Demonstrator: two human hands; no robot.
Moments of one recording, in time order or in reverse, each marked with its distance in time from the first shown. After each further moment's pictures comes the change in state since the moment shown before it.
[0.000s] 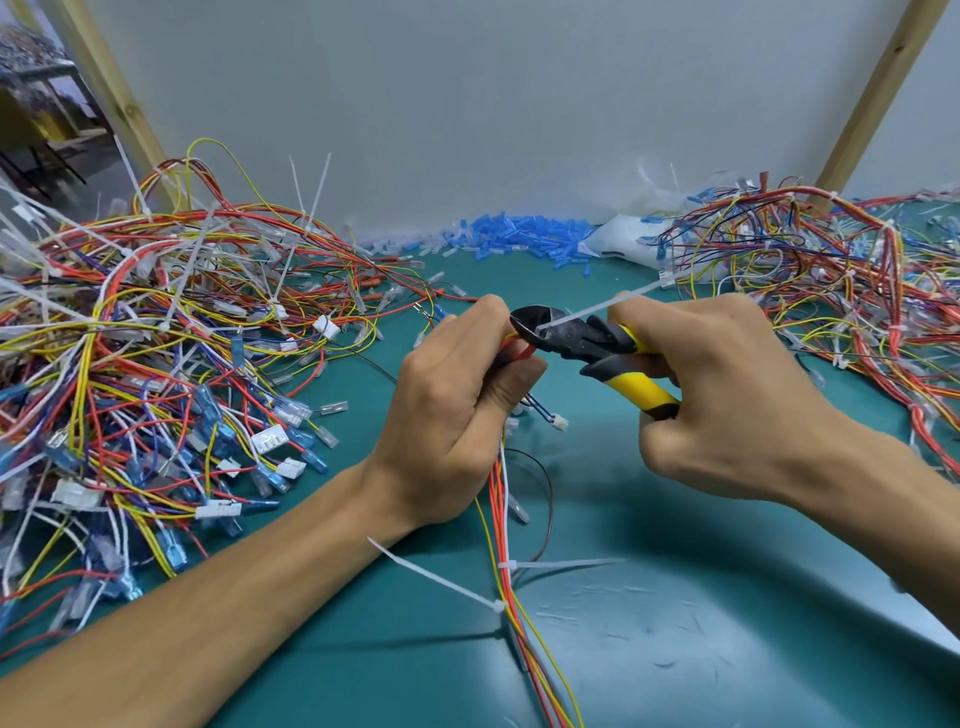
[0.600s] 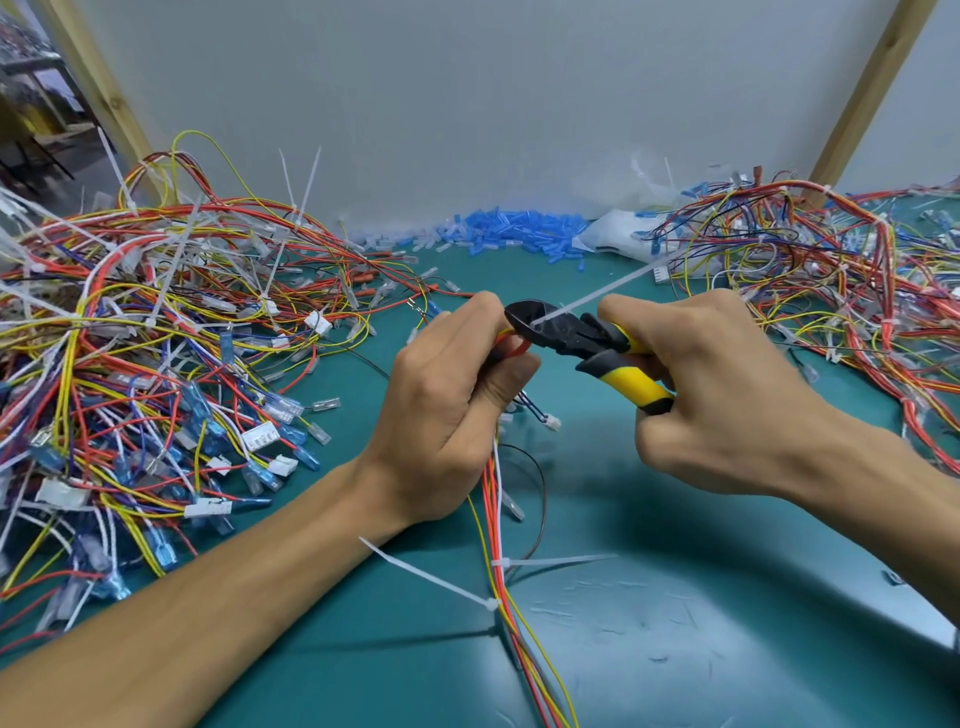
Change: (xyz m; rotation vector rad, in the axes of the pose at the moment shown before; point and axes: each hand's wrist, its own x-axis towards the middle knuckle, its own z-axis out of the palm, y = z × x) left_hand -0.001 -0.001 0.001 0.003 -0.015 -0.002; right_hand 0.000 0.001 0.001 0.066 -0.083 0.029
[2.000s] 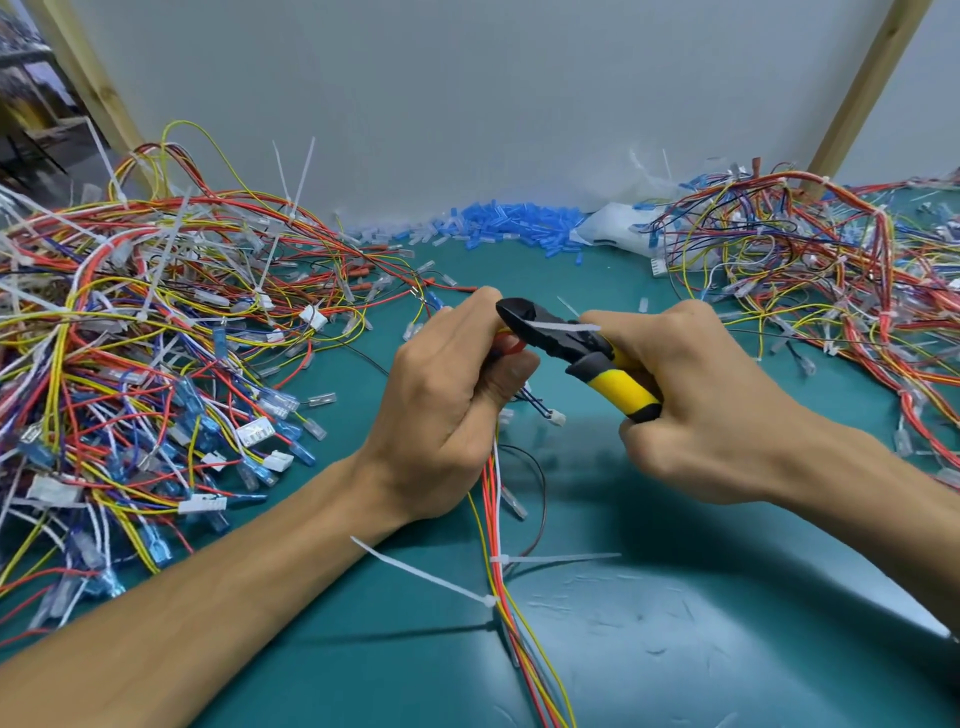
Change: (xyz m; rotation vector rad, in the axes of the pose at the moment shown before) left_hand -0.001 -0.001 0.002 0.008 -0.023 0.024; right_hand -0.004 -0.010 0.006 0.253 -0.108 0.095
